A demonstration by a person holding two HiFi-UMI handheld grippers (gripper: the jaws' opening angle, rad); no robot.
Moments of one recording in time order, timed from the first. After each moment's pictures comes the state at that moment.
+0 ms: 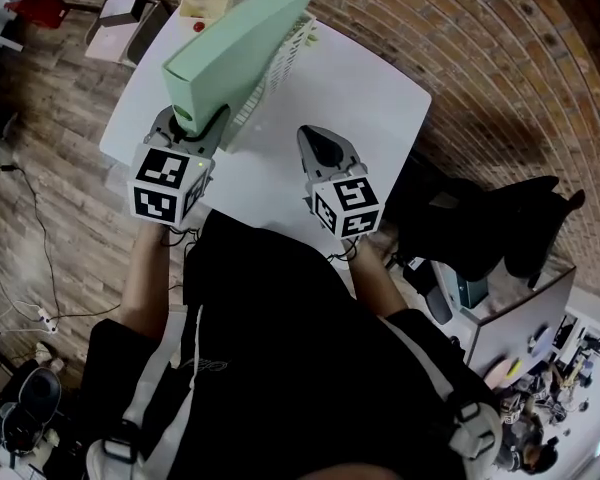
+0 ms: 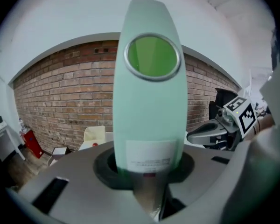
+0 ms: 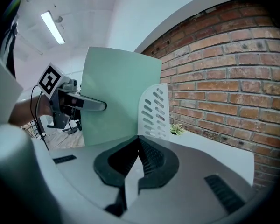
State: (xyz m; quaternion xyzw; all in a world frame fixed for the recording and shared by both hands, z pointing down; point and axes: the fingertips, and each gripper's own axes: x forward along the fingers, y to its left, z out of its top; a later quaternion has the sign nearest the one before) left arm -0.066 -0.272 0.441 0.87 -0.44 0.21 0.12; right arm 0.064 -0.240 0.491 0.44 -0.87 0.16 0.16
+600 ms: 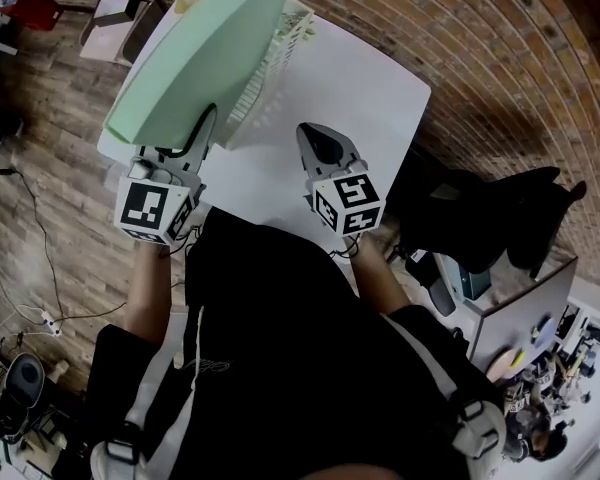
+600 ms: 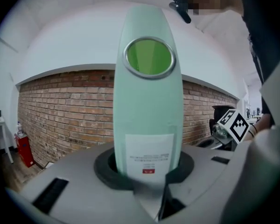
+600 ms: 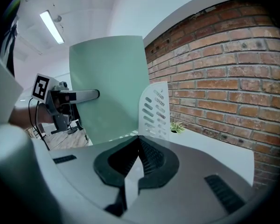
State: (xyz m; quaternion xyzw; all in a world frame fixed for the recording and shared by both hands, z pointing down) left arm -0.083 -0.258 0.402 0.89 -0.46 0.05 0.03; right arm 0.061 -0.237 0.495 0.44 -0.87 0.17 0.16
